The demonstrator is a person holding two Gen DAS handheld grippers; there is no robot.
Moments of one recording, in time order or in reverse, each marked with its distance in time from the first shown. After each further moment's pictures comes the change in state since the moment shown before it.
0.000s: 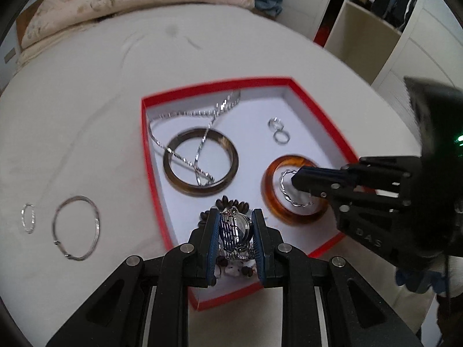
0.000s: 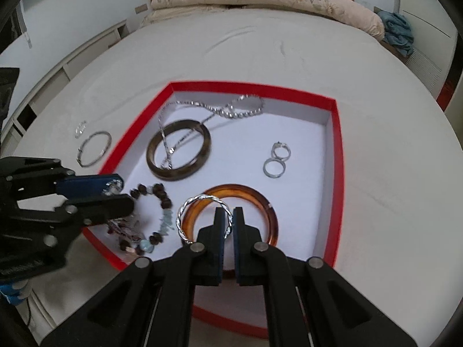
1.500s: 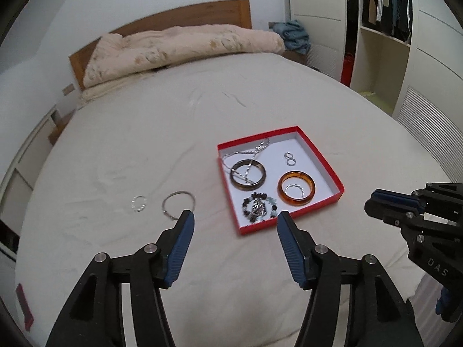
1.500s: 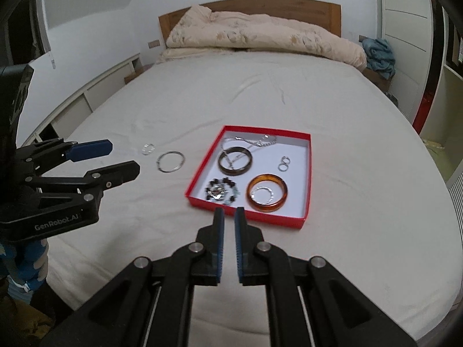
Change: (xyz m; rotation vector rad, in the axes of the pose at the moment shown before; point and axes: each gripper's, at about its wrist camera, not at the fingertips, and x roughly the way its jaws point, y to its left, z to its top) left arm -0.200 -0.051 -0.057 0.013 -0.218 0.310; right arm -0.187 0.077 -0.056 0.029 -0.200 0.004
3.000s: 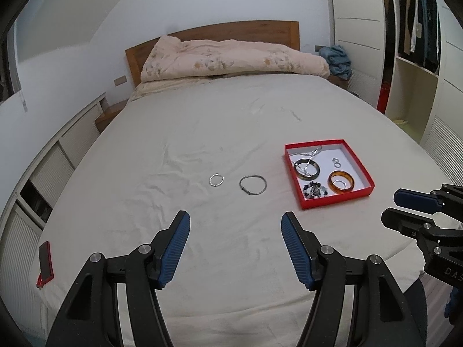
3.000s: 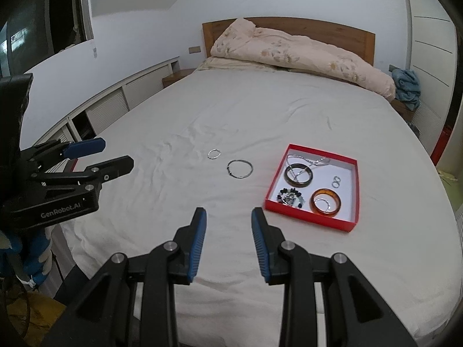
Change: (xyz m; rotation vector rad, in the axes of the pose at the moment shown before) left arm -0.104 0.075 -0.072 -0.150 -0.072 0.165; right arm -0.047 0.118 -0.010 -0.129 -0.054 0.091
